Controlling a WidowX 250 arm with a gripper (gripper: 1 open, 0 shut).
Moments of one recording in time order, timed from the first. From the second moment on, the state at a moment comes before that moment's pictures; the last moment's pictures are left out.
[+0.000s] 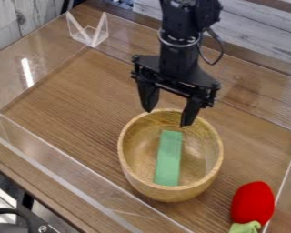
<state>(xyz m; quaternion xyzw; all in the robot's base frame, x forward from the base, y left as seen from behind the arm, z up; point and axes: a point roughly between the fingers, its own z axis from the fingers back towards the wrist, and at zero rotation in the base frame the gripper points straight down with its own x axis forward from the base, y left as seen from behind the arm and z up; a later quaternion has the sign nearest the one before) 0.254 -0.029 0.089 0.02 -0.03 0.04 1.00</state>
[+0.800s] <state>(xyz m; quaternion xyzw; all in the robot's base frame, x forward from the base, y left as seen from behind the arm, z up) 0.255 -0.015 0.076 0.03 -0.01 0.04 1.00</state>
